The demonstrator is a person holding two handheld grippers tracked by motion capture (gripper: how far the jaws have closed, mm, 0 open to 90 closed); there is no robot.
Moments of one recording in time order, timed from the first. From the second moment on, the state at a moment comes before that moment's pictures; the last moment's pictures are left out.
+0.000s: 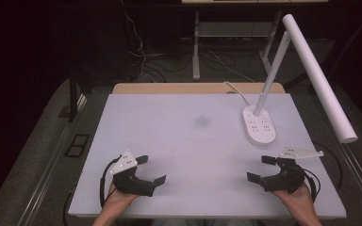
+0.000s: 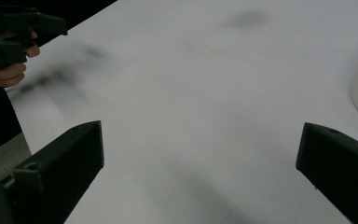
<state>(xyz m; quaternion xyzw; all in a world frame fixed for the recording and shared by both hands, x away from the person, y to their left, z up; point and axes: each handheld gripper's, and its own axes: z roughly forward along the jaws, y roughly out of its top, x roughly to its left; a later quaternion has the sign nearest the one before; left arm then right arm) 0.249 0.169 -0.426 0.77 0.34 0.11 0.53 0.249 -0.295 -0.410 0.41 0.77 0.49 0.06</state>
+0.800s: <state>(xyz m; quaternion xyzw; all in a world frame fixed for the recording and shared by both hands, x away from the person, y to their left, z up) 0.248 0.169 -0.425 0.77 0.33 0.11 0.53 0.248 -0.297 -0.411 0.42 0.77 0.48 0.05</state>
